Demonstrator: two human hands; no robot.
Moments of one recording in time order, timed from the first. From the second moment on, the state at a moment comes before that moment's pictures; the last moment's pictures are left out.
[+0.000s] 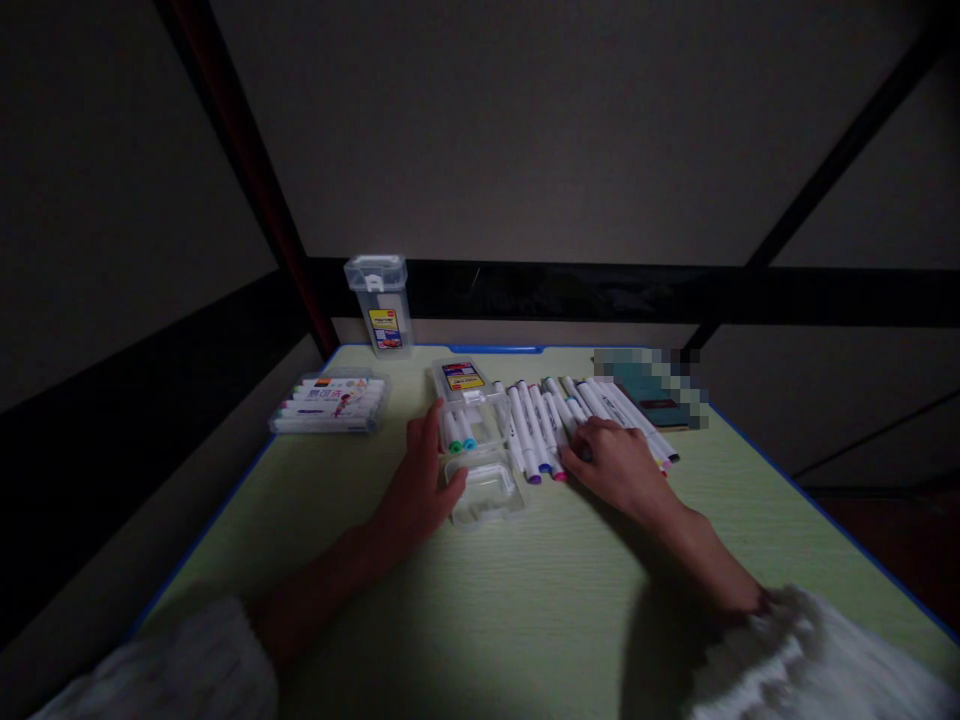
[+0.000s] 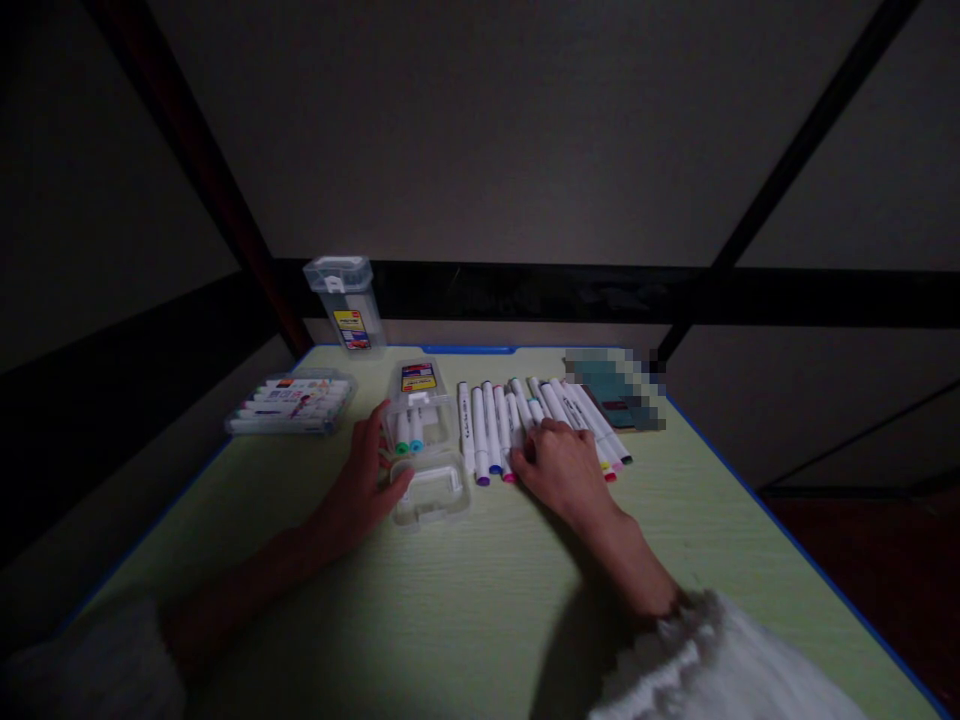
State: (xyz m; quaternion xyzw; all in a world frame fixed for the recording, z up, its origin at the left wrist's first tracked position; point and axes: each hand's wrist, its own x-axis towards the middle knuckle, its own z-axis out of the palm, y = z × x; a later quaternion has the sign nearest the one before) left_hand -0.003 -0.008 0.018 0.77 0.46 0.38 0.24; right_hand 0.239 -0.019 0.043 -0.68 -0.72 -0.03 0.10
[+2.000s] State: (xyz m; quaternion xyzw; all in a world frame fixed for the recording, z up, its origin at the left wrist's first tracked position) left_hand -0.002 -0.007 0.020 0.76 0.47 0.37 0.25; right_hand 0.236 -0.020 0.046 -0.70 -0.71 -0.02 0.08
